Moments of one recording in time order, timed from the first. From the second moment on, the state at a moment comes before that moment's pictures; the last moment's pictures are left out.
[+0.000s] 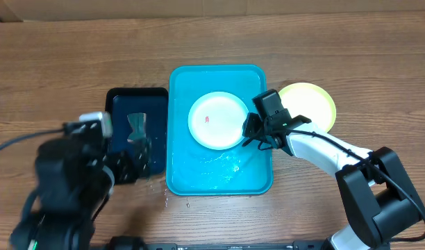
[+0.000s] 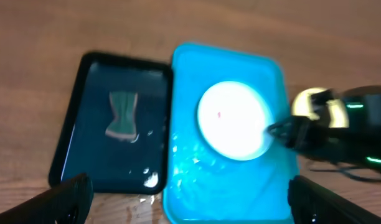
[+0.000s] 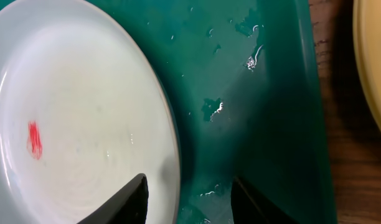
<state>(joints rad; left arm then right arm) -0.04 0.81 1.22 -1.14 0.13 -0.26 0.48 1.77 0.94 -0.25 -0.07 0.72</state>
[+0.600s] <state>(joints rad) -0.04 1.55 1.11 -0.91 -0.03 -0.28 0.48 1.77 0.94 -0.25 -0.07 0.72</state>
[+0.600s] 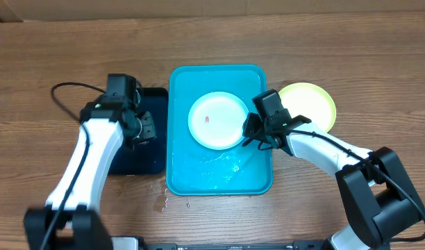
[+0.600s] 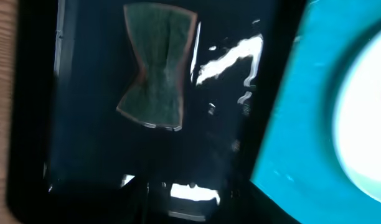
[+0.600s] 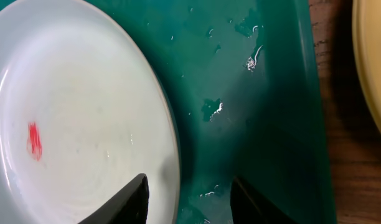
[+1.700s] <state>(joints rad) 0.05 1.82 1.11 -0.62 -0.03 -0.11 0.48 1.77 0.94 -0.25 -0.07 0.72</state>
